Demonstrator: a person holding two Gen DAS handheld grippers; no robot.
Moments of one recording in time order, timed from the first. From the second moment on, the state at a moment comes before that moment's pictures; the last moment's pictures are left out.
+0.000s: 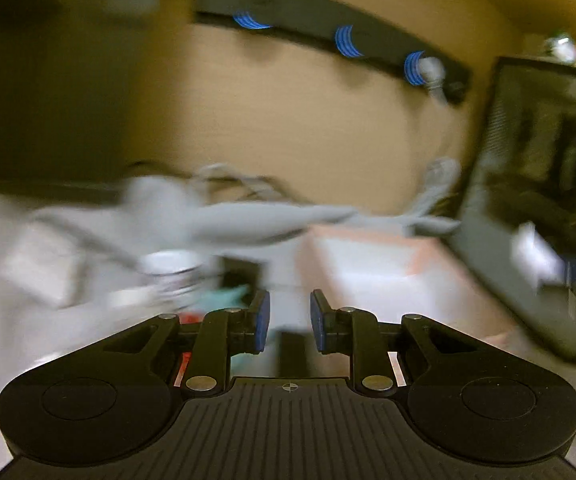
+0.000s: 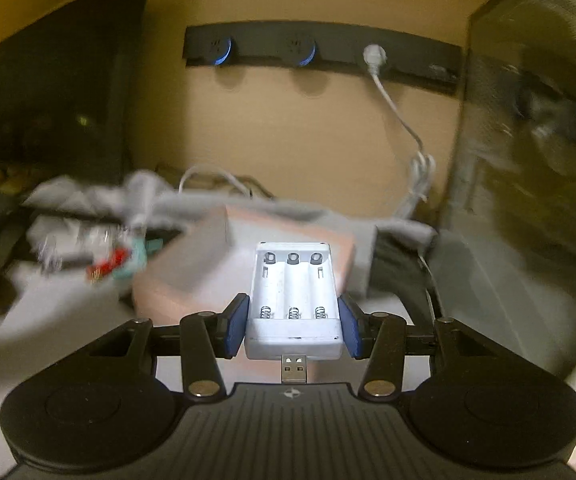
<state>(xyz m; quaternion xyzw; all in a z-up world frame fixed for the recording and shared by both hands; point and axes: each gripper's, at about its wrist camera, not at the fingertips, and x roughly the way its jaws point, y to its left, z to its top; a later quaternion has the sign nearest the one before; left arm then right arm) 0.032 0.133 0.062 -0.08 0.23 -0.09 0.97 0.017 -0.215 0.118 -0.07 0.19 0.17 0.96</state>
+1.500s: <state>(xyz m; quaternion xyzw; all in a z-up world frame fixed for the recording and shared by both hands) 0.138 0.294 0.048 -0.17 0.32 0.11 0.93 -0.014 -0.132 0.024 -0.07 0.27 0.28 0.92</state>
